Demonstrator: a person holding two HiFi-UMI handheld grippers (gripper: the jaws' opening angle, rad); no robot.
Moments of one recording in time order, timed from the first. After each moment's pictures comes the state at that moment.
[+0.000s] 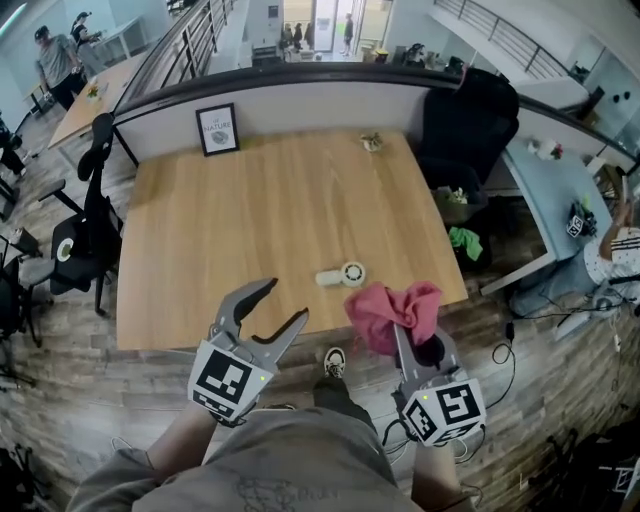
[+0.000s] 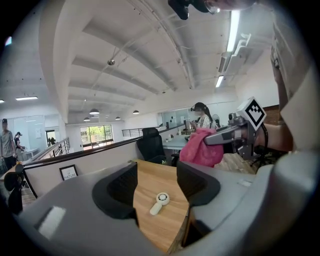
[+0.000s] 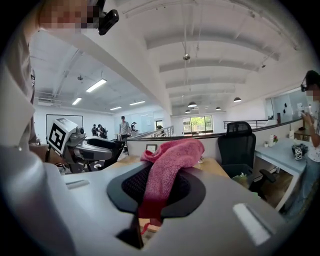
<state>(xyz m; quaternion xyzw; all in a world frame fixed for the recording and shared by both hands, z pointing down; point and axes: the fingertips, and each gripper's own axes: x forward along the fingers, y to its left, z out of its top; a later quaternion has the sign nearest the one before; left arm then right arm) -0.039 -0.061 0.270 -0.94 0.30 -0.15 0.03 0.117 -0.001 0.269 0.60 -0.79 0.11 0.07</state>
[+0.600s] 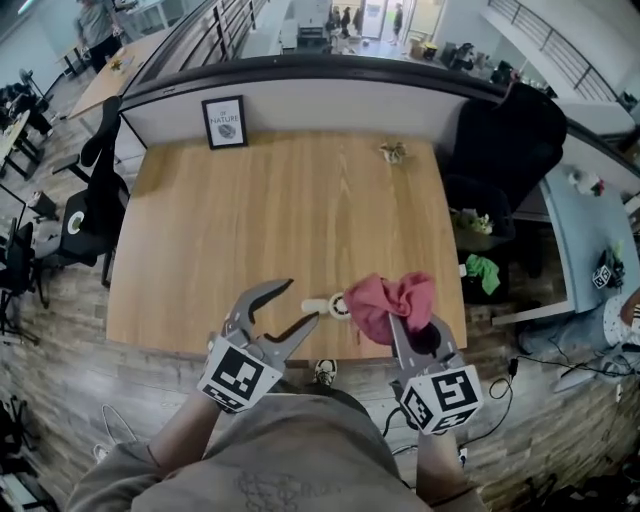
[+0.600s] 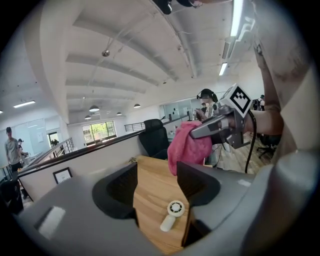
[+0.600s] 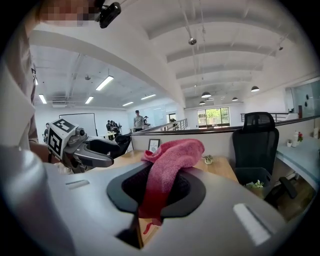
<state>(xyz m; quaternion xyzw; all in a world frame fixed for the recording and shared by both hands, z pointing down) 0.054 -0.164 0.311 -0.93 0.31 -0.20 0.04 0.191 -0.148 0.300 0.51 -0.84 0.13 0.10</state>
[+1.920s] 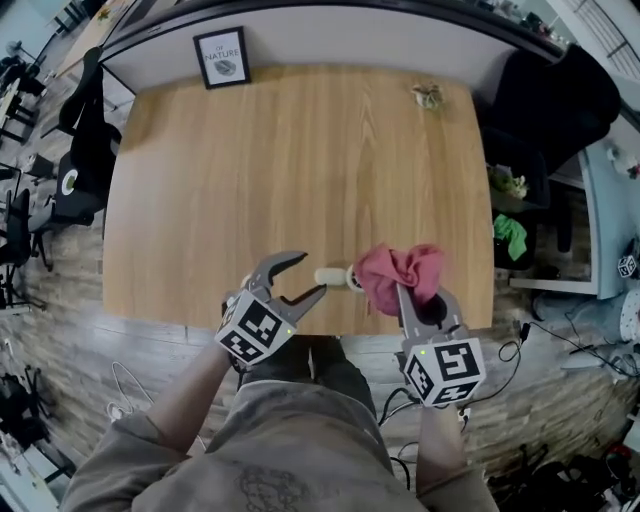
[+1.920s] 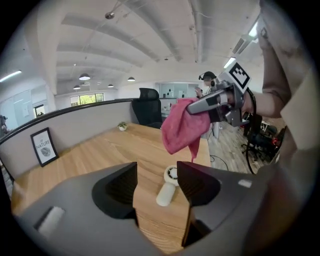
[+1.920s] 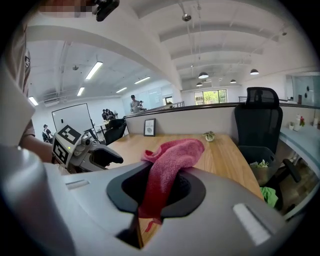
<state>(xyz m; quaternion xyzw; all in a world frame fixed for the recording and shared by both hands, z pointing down) 0.030 -0.207 0.469 -0.92 0.25 -0.30 -0.08 0.166 -0.202 0.400 0.51 -0.82 0.21 0.17</state>
